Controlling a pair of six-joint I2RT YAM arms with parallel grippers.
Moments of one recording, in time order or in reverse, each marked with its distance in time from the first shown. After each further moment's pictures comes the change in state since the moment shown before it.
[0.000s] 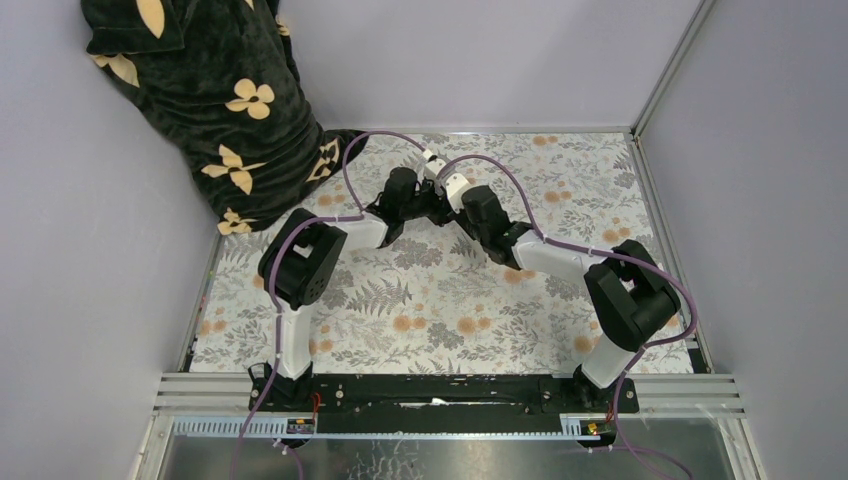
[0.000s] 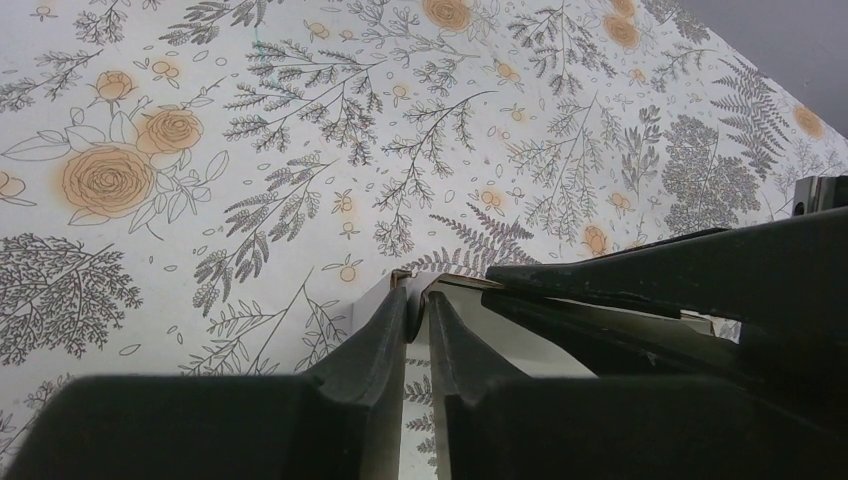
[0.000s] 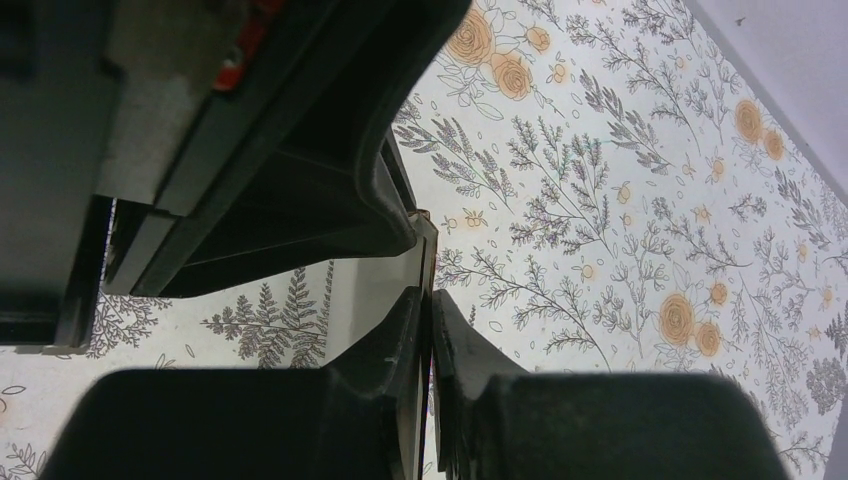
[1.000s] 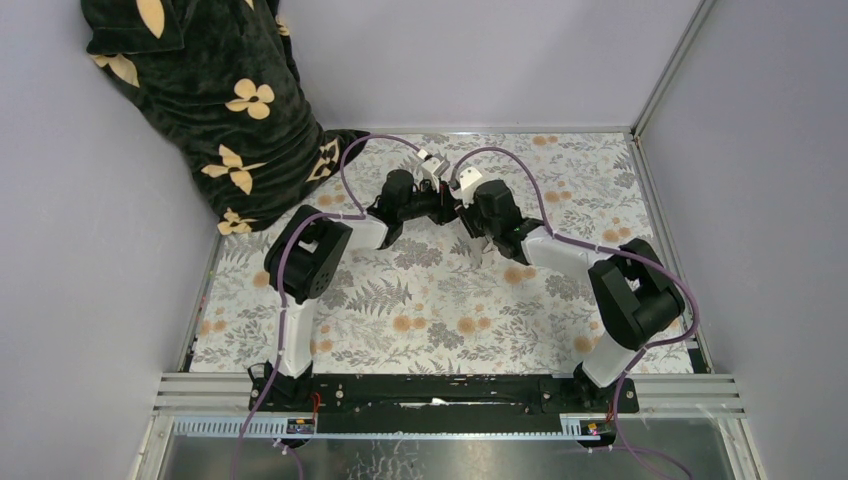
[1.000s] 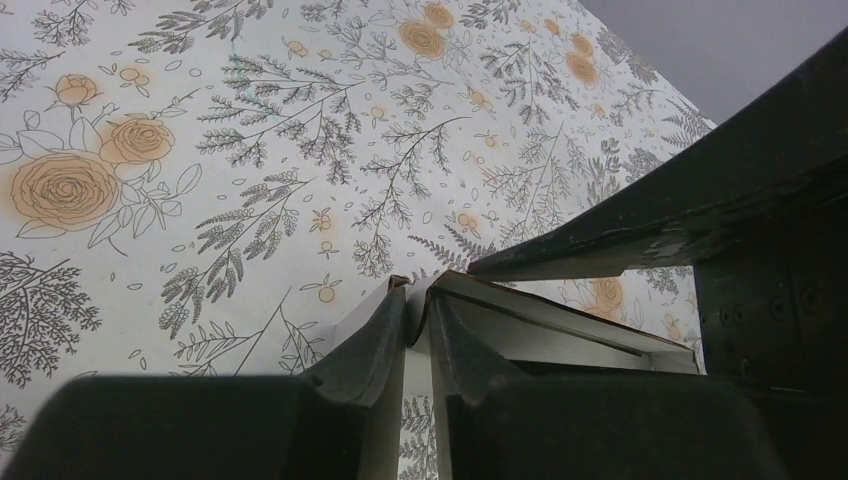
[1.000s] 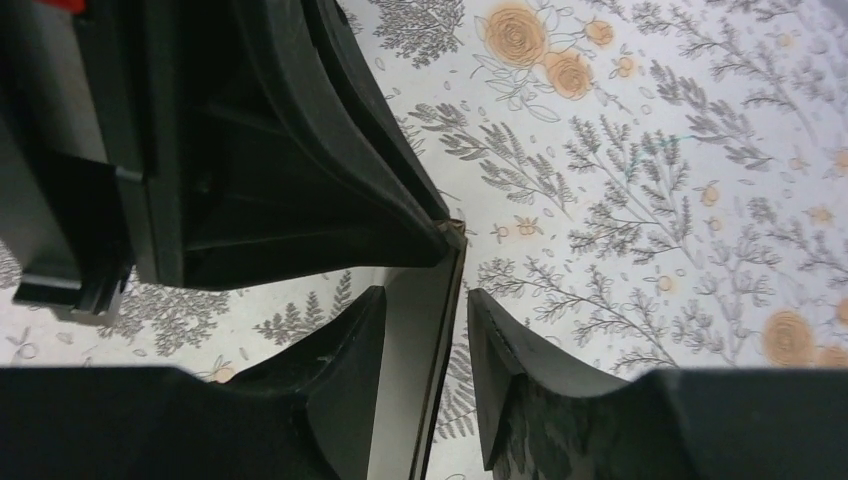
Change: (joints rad) left arm 0.021 0.054 -0.011 0.147 0.057 -0.135; right arm -0.078 -0.003 -0.013 0.027 -0.180 0.106
